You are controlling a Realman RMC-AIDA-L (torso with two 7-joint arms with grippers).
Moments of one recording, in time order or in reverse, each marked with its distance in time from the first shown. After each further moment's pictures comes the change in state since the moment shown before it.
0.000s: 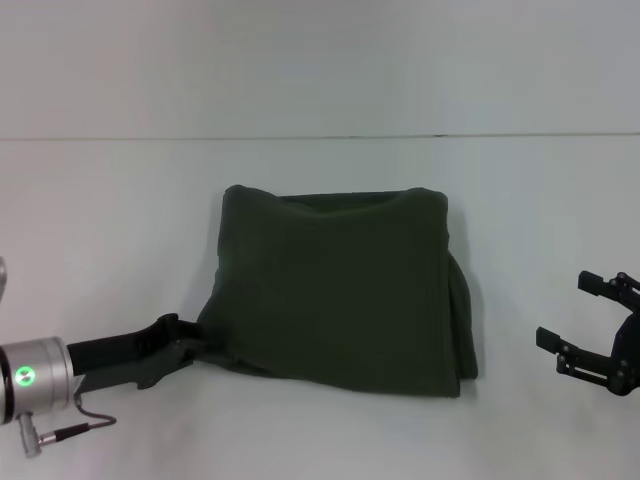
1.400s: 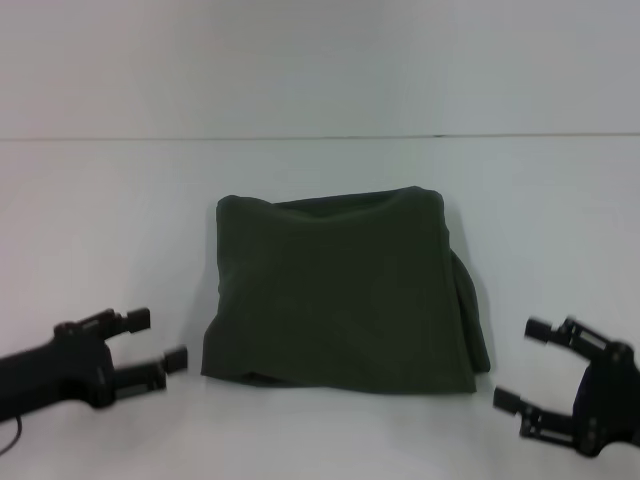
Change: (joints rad) left arm 0.158 -0.027 -0.121 0.247 -0.044 0.317 1.014; right arm 0.002 0.000 -0.016 0.092 -0.064 -0.164 0.001
